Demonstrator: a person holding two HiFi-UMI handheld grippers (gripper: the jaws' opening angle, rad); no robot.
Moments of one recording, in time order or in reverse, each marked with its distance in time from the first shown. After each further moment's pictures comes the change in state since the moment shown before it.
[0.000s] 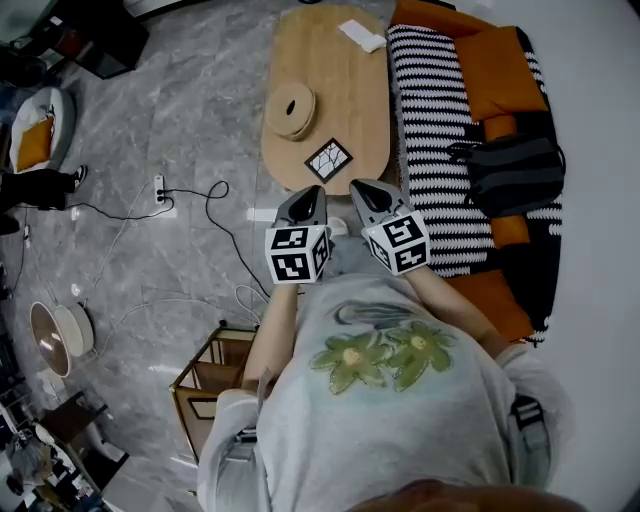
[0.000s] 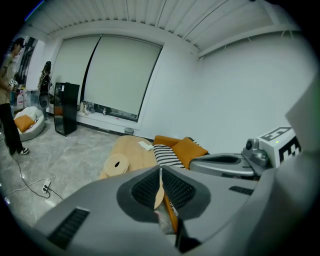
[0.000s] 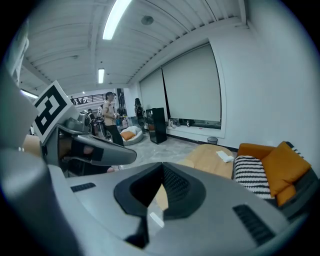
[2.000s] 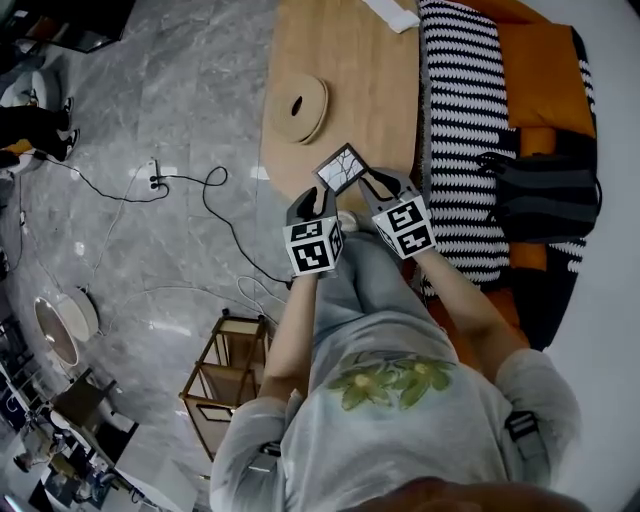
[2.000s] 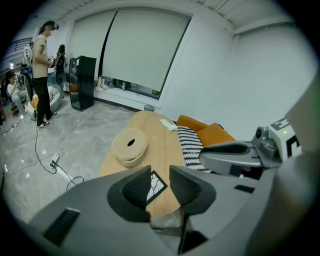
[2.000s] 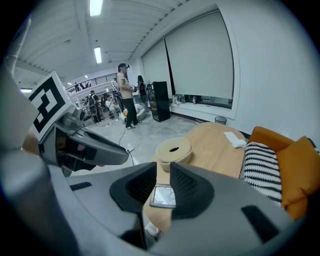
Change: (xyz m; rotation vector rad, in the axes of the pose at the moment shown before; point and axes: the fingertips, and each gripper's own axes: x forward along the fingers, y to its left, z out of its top) left arm 0.178 0.113 -0.070 -0.173 0.220 0.197; right arm 0.177 -0.113 -0.092 -0.052 0.263 0.093
